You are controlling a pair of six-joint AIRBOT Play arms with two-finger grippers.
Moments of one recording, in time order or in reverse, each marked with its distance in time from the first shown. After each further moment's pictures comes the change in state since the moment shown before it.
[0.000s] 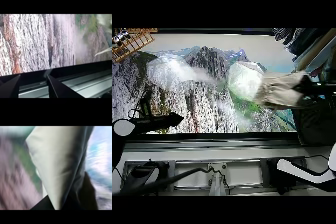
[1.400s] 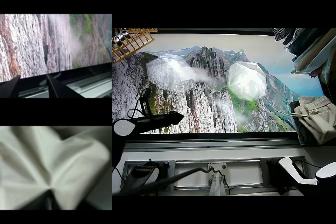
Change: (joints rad) left arm -0.017 0.000 0.000 -0.018 0.039 0.030; right arm -0.534 0.237 -0.240 -0.495 -0.019 -0.009
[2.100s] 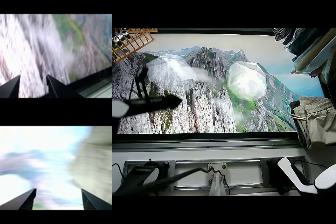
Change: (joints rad) left arm -0.012 -0.236 0.346 0.001 0.000 0.156; right arm 0.289 0.036 0.203 0.450 -0.068 0.129
